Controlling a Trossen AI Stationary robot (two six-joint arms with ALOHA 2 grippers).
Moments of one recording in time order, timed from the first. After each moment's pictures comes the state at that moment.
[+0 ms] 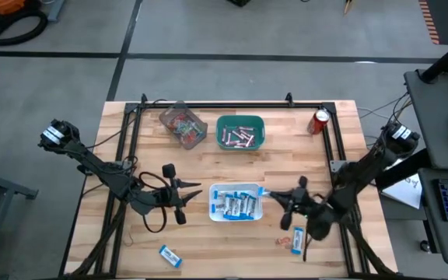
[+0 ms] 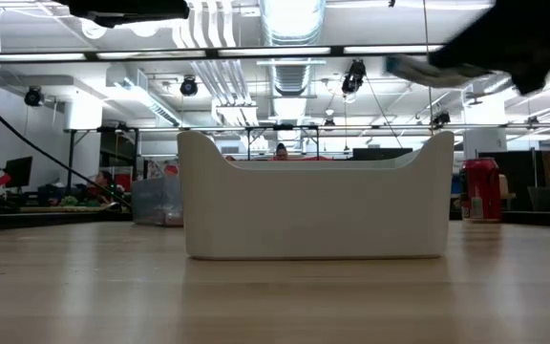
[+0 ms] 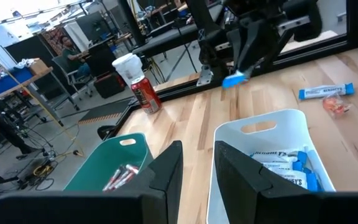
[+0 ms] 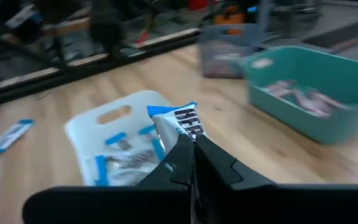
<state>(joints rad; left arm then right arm) -0.61 1.24 0.61 0.39 -0.91 0.17 0.77 1.38 0.63 0.06 1.12 0.79</state>
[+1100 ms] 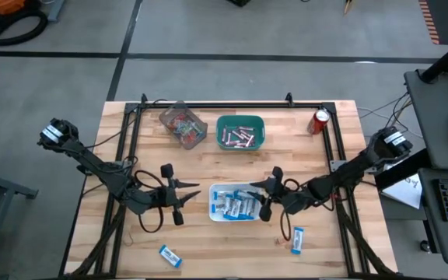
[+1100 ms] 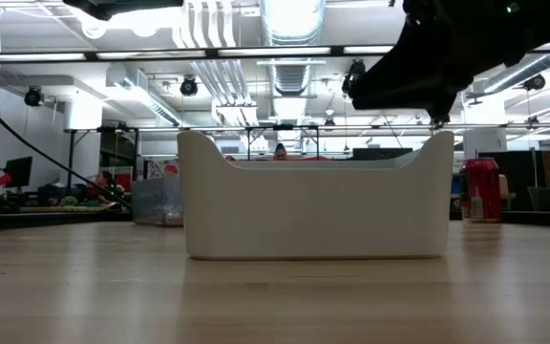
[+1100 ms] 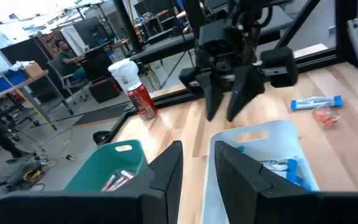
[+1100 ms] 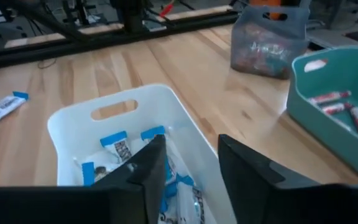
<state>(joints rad) -0.64 1.21 0.61 0.39 -0.91 0.17 0.47 1.50 0.63 0.40 0.73 0.40</state>
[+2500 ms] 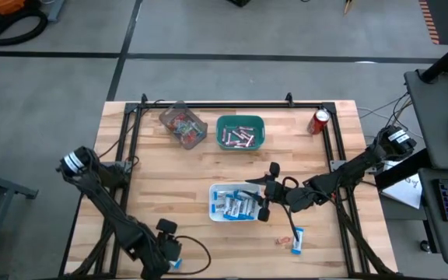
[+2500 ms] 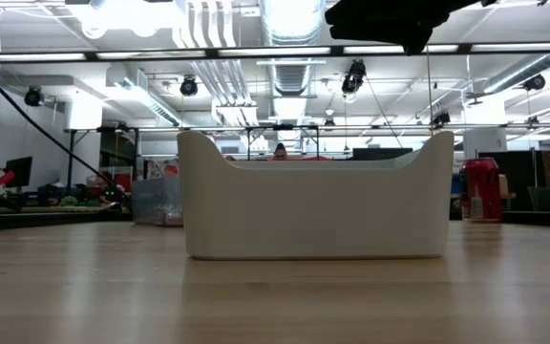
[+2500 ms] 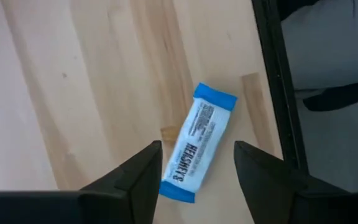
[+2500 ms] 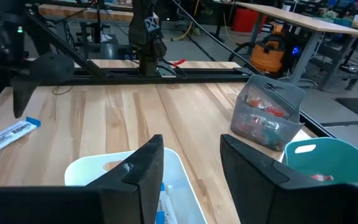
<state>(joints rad) -0.89 1.72 1.17 -0.69 -0.09 -0.66 0.47 1.45 0.77 0.40 0.73 0.09</state>
